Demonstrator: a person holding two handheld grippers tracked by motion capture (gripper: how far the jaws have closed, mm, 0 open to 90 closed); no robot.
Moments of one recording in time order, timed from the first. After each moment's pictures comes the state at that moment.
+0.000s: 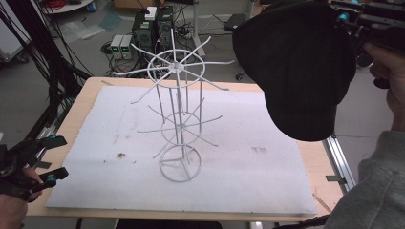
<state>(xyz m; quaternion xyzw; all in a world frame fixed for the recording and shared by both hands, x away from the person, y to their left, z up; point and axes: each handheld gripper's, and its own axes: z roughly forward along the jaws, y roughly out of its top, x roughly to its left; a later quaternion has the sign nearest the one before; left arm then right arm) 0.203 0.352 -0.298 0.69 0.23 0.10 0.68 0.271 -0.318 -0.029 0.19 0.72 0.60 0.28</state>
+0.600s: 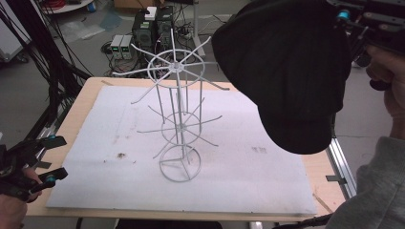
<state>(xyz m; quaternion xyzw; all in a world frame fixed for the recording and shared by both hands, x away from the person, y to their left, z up) 0.202 0.352 -0.297 0.69 0.23 0.10 0.68 0.246 -0.296 -0.018 0.12 0.71 0.64 0.26</state>
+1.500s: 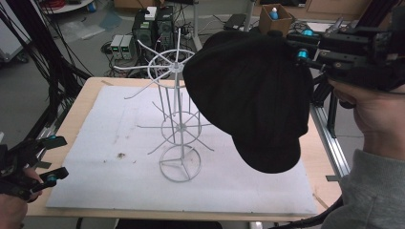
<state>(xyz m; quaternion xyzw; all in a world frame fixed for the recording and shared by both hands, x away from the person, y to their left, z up) 0.204 0.353 -0.300 0.69 0.24 0.10 0.68 0.244 -0.266 -0.053 0.07 0.75 0.63 0.21</state>
